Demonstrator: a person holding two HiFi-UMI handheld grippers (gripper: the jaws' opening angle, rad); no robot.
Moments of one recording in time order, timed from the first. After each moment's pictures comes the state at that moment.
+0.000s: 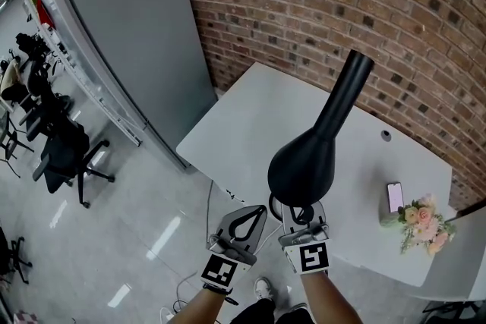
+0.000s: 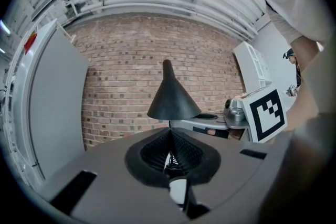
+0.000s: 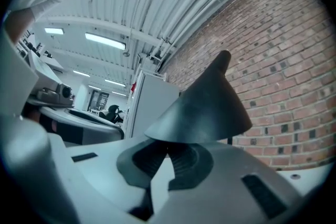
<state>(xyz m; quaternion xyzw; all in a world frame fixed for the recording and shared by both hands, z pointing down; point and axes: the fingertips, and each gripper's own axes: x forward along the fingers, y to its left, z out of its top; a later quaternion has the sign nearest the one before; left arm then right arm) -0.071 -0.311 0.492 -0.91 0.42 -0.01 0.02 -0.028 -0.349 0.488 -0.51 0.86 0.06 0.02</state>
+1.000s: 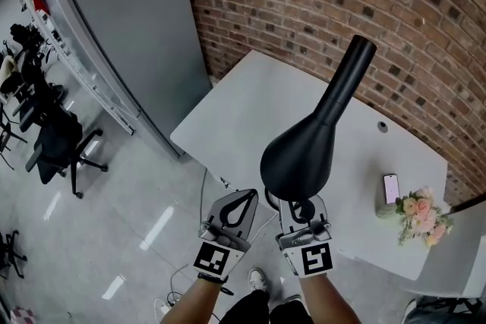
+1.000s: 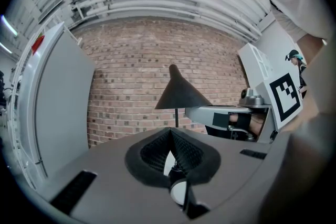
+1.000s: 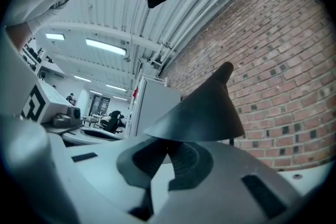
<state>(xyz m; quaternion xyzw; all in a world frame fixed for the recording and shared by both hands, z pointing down) -0.086 -0.319 0.493 -0.90 0.44 0.01 0.02 -0.032 -0.326 0.467 -0.49 0.87 0.07 0.03</state>
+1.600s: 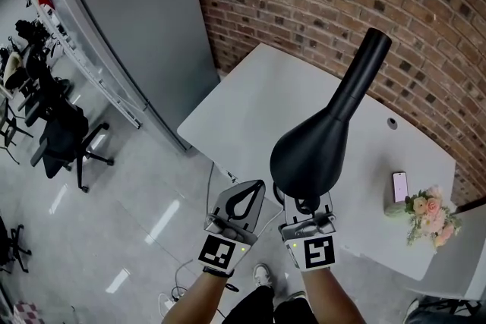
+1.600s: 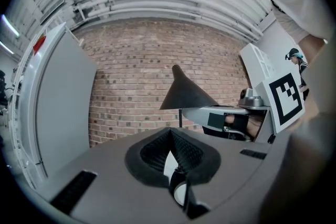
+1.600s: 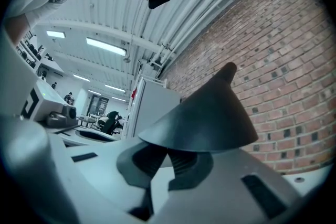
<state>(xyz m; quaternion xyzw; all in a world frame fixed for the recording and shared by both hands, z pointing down) -0.092 -0.328 0.493 -0.89 0.45 0.01 0.02 -0.043 -0.340 0.464 -0.50 0.86 0.08 0.04</state>
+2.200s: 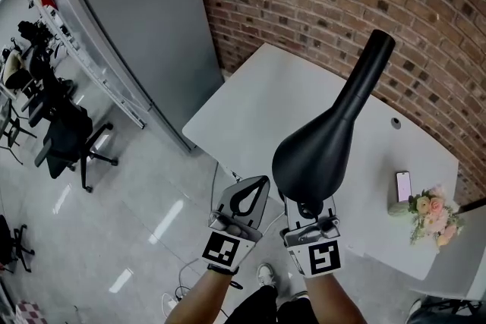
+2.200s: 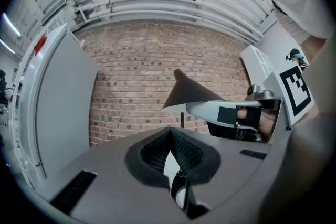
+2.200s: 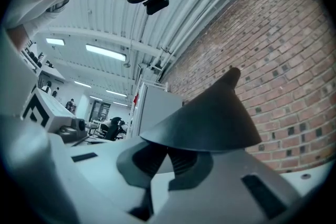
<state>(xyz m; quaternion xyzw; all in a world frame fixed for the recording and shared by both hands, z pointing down) -0.095 -0.334 0.483 -0.89 0.45 0.02 0.02 -0.053 -0.329 0.445 -0.48 0.87 0.08 0.06</state>
